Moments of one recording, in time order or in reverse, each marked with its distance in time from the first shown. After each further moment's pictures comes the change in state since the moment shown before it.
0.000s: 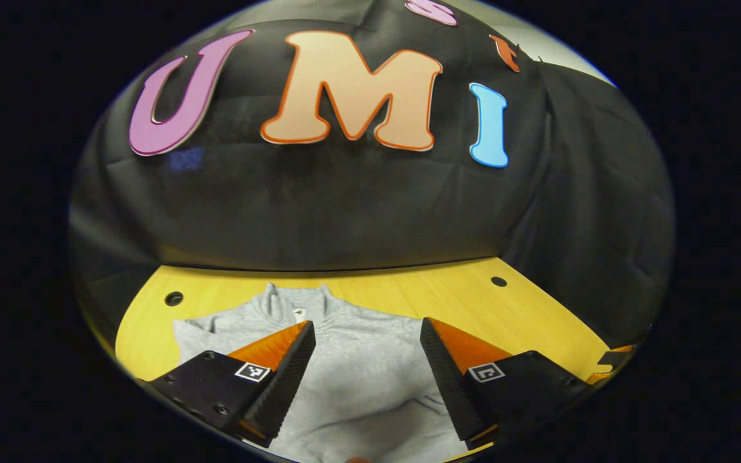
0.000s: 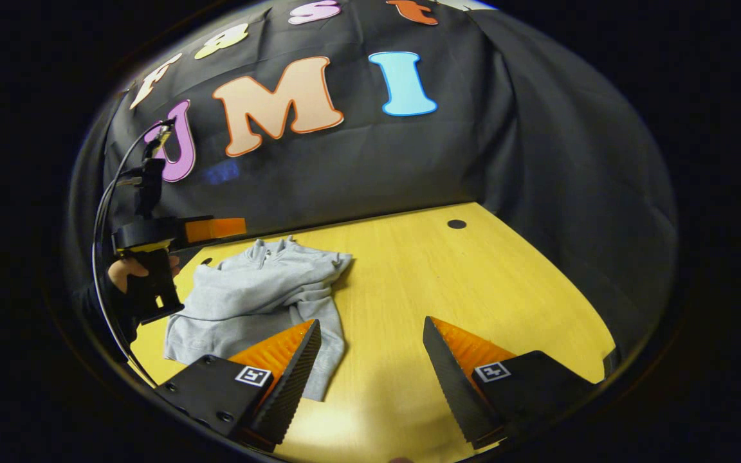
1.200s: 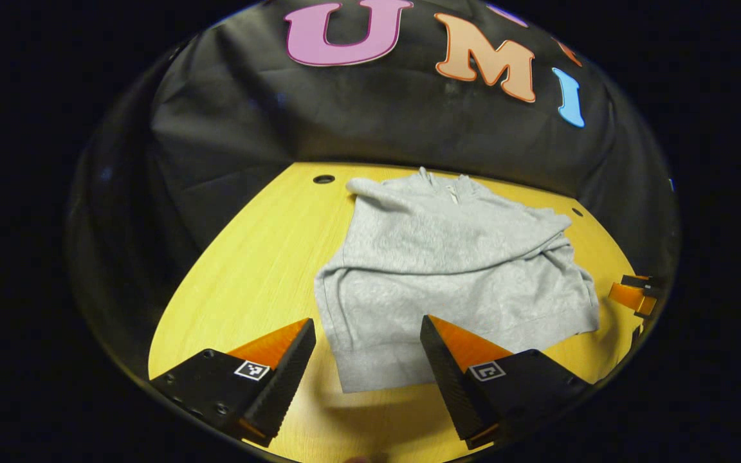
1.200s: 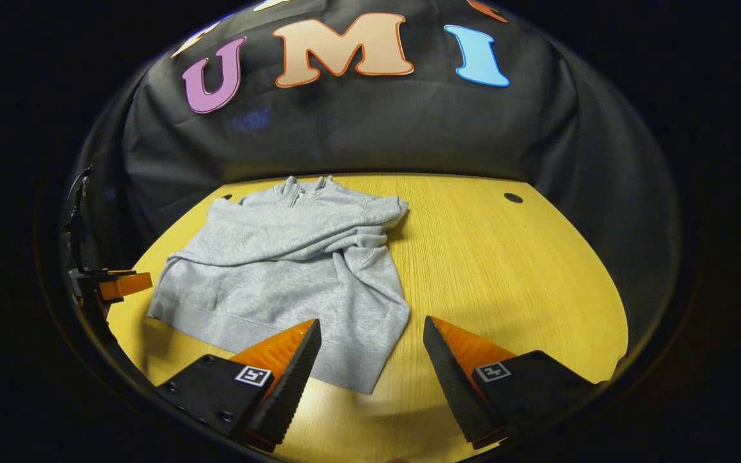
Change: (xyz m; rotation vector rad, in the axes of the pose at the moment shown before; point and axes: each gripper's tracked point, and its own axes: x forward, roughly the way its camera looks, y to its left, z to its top) left arm -0.184 0.175 -0.209 -0.118 0.321 0.287; right arm 0.043 0.068 -0.092 -0.186 0.191 0.044
